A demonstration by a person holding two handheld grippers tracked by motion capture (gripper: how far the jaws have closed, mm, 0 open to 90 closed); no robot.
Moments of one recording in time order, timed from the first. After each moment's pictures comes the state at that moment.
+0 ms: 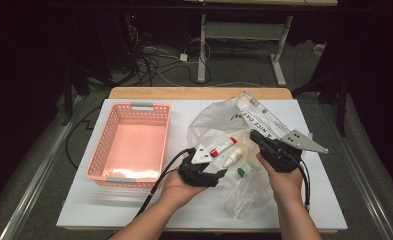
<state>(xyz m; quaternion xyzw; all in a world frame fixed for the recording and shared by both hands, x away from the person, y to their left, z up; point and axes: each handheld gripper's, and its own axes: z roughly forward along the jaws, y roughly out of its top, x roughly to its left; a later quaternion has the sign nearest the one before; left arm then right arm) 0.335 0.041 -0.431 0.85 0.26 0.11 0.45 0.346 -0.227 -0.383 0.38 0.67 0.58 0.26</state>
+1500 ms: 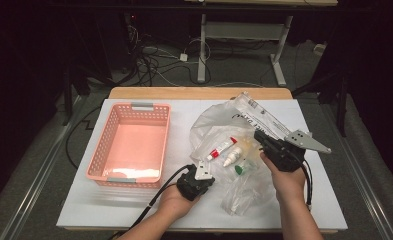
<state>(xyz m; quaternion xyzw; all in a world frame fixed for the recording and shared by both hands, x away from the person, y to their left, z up) 0.334 0.036 -0.483 0.88 0.27 0.09 0.37 0.351 -0.238 -0.388 0.40 0.67 0.57 0.27</state>
